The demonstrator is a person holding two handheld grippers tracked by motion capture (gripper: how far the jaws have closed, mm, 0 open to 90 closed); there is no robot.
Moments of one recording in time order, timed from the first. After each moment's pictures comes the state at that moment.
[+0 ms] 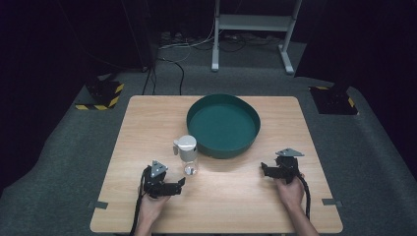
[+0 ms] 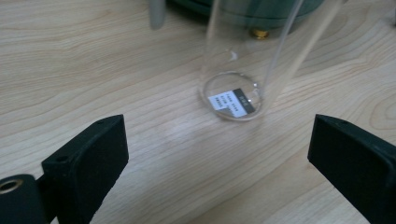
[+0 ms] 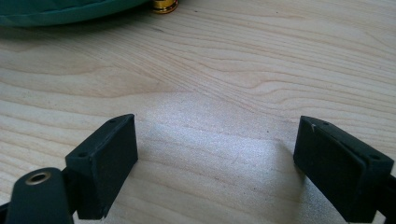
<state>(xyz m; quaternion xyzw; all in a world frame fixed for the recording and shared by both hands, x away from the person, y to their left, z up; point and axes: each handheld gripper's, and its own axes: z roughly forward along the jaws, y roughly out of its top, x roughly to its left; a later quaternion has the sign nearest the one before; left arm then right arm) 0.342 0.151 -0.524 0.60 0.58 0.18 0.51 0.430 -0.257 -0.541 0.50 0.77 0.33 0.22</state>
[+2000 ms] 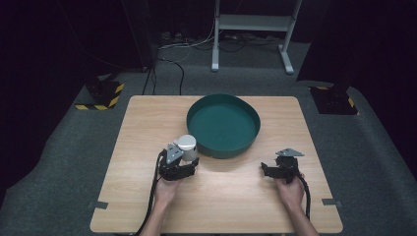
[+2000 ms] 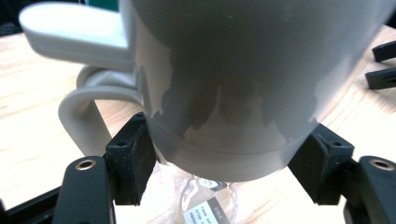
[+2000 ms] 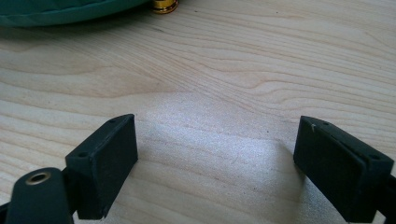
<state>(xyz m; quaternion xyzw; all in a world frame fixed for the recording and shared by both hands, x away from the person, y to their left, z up) 0.378 0.111 -0.488 0.60 0.52 0.22 0.56 0.430 -0.257 -0.541 0.50 0.77 0.33 0.22</state>
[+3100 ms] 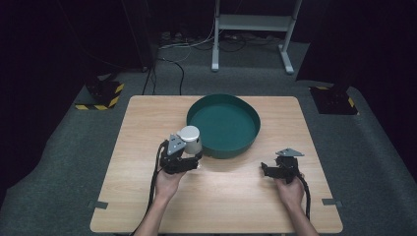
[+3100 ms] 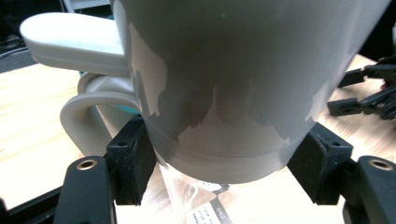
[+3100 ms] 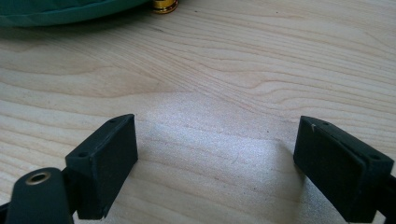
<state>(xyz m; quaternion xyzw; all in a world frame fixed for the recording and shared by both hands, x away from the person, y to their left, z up) 0.382 0.101 -0.436 0.61 0.50 0.20 0.58 0.430 -0.257 -0.541 0.50 0.77 0.33 0.22</state>
